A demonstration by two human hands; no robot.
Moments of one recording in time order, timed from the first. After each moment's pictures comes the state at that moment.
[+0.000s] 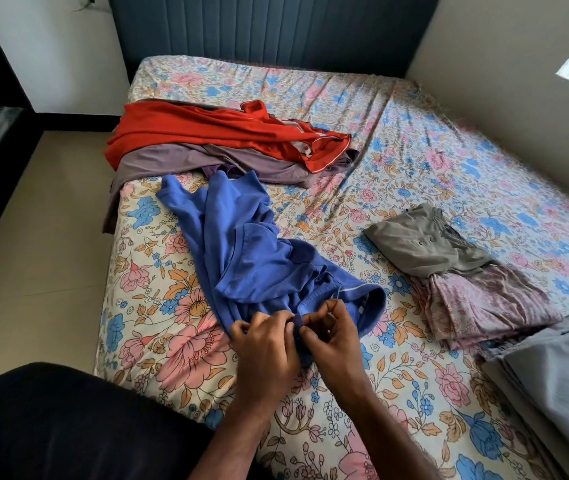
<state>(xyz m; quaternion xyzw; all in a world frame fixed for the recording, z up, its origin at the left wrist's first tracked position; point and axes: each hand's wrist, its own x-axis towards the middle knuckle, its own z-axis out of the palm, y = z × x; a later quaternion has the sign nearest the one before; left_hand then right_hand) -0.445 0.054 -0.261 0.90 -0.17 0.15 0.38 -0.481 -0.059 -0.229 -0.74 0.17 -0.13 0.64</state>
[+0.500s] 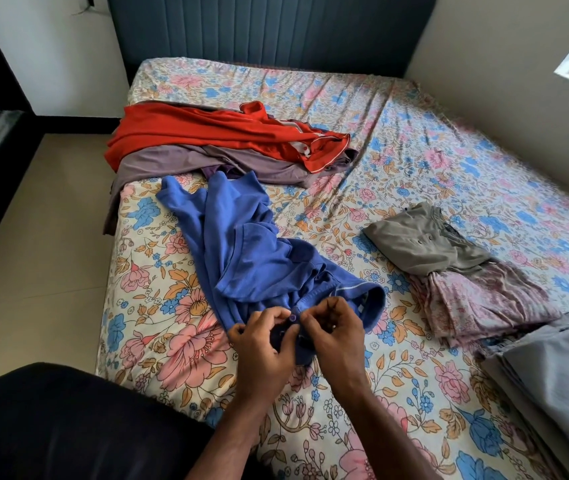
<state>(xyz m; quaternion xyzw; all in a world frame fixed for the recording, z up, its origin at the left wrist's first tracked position) -0.446 0.057 -0.270 0.82 -0.12 0.12 0.54 -0.474 -0.057 -0.229 -0.75 0.22 -0.19 0.60</state>
